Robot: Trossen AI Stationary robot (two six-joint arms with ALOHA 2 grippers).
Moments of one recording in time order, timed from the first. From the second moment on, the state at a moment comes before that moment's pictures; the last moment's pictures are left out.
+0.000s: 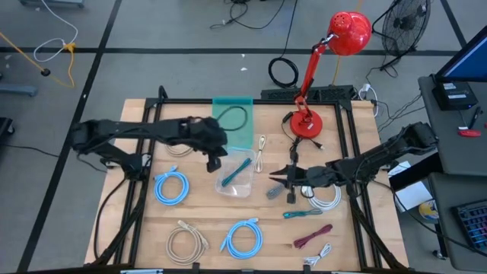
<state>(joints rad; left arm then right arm) 0.17 1.43 1.06 -0.53 0.14 -0.08 0.31 1.26 0.50 0.39 0.42 0.05</state>
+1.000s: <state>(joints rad) 0.08 1.80 1.32 -0.85 0.10 0.08 0.31 1.26 0.50 0.25 0.61 0.17</state>
